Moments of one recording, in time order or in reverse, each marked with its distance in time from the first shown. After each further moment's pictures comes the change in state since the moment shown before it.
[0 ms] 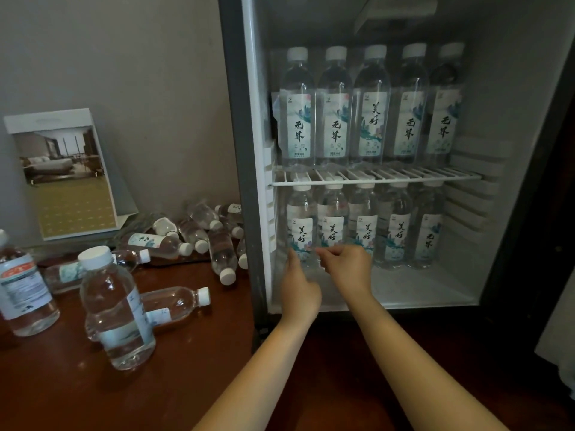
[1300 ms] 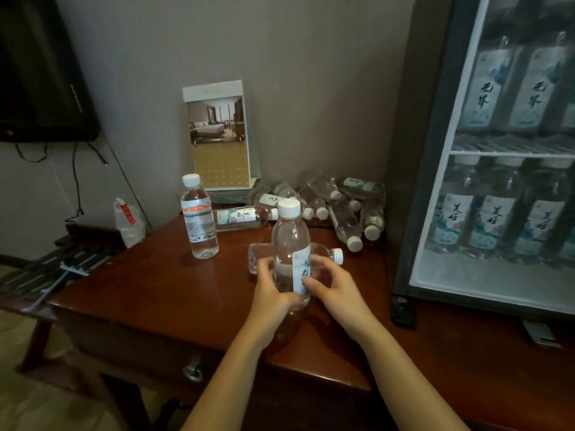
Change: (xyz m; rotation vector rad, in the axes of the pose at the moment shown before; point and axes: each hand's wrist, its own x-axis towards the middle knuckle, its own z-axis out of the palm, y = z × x) left_hand -0.074 -0.124 -0.224 -0.430 0.160 -0.143; right_hand -0.145 -0.078 0.153 0.449 -0.724 -0.014
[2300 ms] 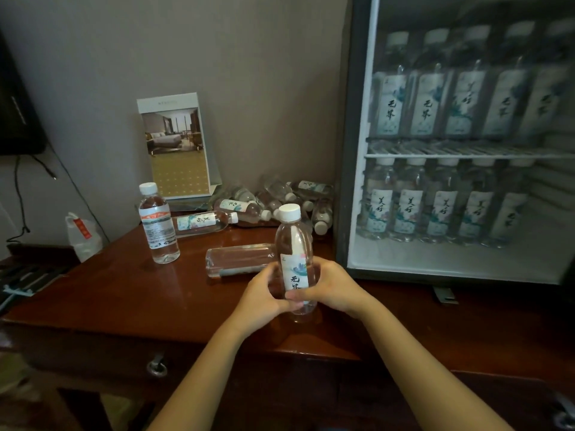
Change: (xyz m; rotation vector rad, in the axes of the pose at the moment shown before) left_hand -0.028 0.015 0.039 0.353 -0.319 0.129; right_hand -0.043 -0.023 -0.074 -0.254 -0.139 0.056
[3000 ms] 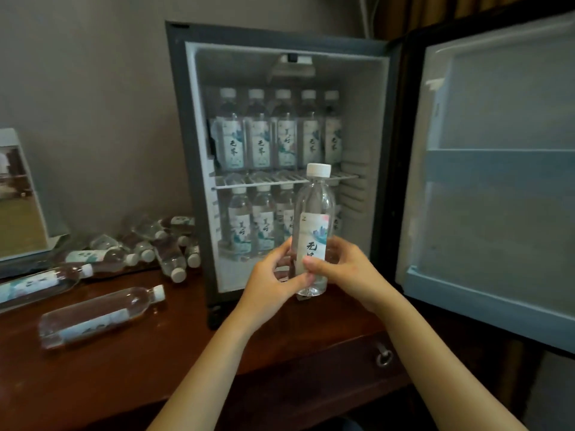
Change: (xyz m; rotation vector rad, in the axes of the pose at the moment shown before) left_hand 0.002 0.139 0.157 -0.233 -0.328 0.366; right_hand -0.171 -0.034 -0.145 0.081 0.560 -0.028
